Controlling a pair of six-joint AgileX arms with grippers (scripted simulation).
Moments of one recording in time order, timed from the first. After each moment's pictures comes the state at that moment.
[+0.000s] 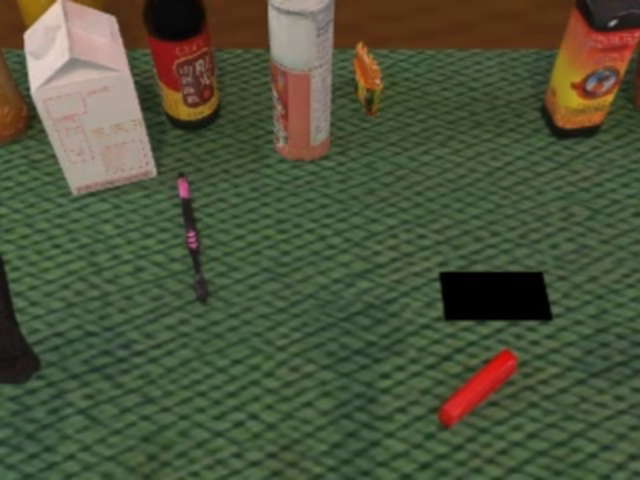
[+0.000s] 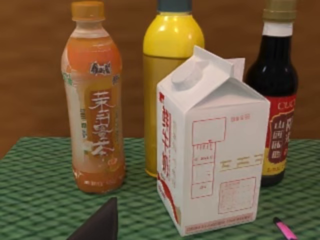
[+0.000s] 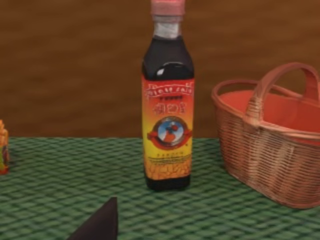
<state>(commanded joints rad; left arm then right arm) 0.00 0.00 0.00 0.00 0.00 0.00 0.00 0.00 0.00 0.00 0.00 0.00</state>
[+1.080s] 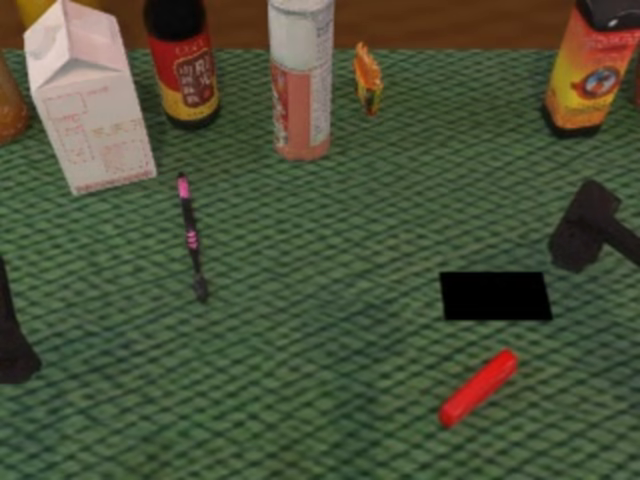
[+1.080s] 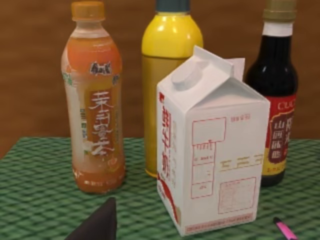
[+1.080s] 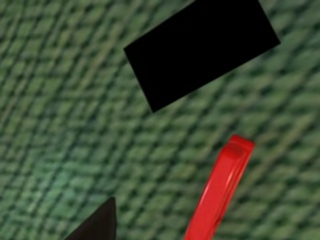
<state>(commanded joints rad) 0.00 0.00 0.00 0.00 0.00 0.00 0.41 1.16 0.82 -0.71 0.00 0.96</state>
